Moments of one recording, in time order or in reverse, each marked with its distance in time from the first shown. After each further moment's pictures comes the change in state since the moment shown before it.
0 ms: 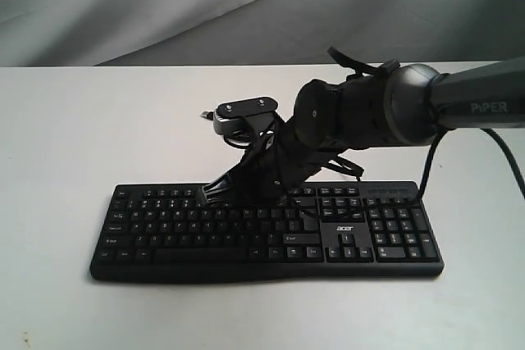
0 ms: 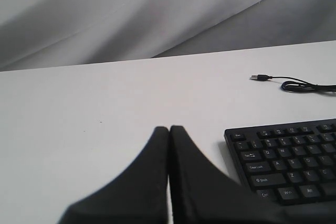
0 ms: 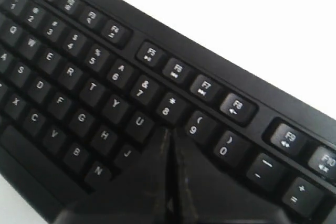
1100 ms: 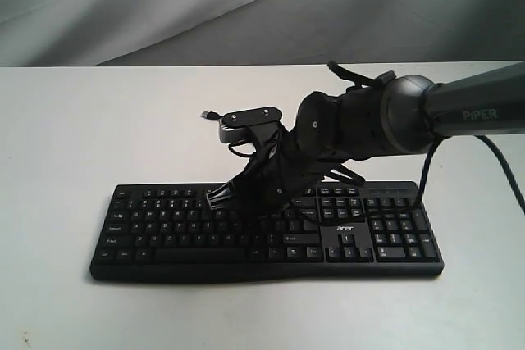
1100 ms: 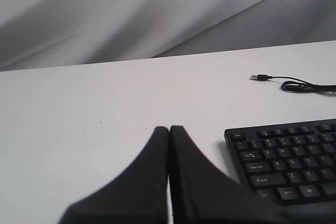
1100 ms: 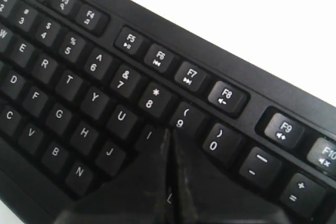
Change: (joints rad) left arm 0.000 0.000 0.000 0.000 0.000 0.000; right arm -0.006 0.019 0.024 0.015 -0.030 0.002
